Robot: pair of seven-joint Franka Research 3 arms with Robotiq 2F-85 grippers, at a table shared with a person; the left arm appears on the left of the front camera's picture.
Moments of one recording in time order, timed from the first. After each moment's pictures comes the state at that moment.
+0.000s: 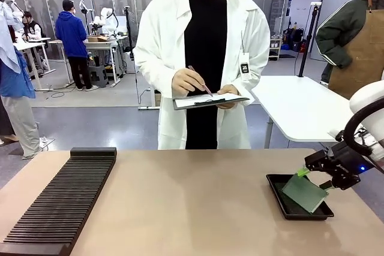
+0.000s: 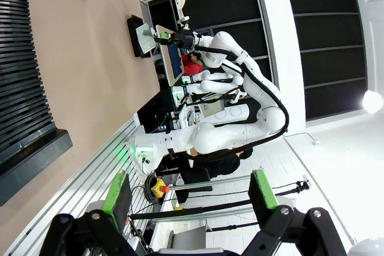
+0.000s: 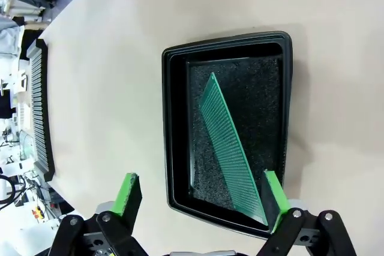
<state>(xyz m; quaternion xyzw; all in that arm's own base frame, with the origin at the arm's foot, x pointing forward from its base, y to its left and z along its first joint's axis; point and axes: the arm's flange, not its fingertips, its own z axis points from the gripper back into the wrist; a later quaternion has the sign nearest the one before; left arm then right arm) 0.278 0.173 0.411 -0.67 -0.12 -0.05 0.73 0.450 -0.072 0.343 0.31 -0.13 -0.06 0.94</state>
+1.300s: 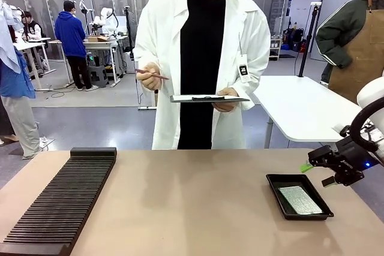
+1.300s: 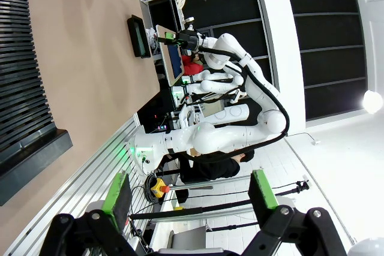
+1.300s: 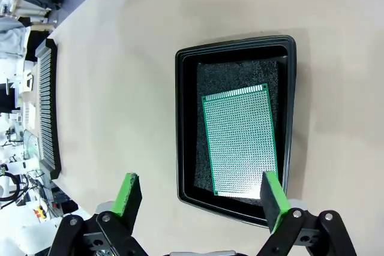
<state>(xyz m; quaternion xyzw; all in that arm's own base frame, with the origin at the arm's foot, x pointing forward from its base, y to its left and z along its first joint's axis) 0.278 0.173 0.411 -0.67 -0.12 -0.05 0.73 0.443 -0.076 0.361 0.32 -0.14 -0.06 0.94</state>
